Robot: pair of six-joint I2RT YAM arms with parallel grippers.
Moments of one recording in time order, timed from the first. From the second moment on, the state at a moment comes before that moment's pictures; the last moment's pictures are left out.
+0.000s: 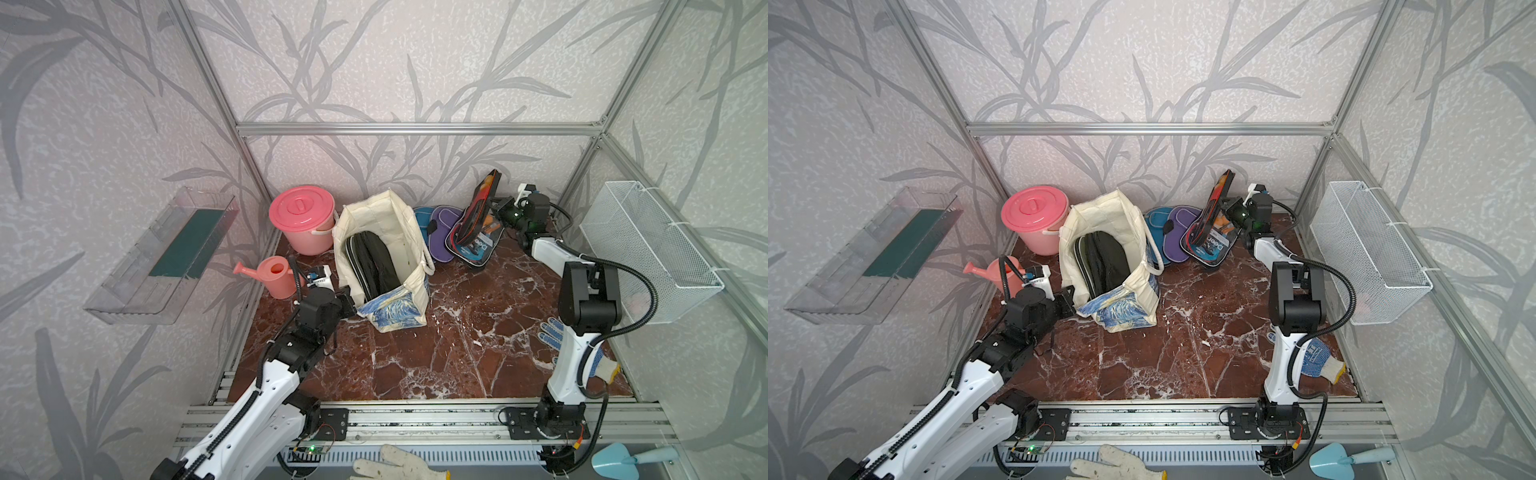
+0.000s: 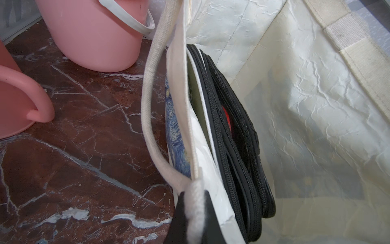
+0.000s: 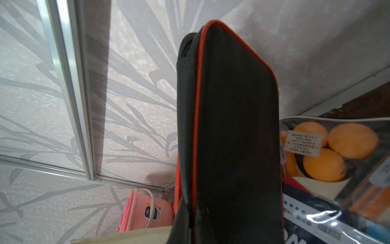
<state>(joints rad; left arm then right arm) -0.38 0.77 0.53 -0.20 -0.18 -0.57 -0.02 2.05 1.46 0.43 -0.48 1.03</state>
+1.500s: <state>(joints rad) -0.38 0.77 0.53 -0.21 -0.17 -0.57 -0.21 2.03 1.17 0.23 -0.40 0.89</state>
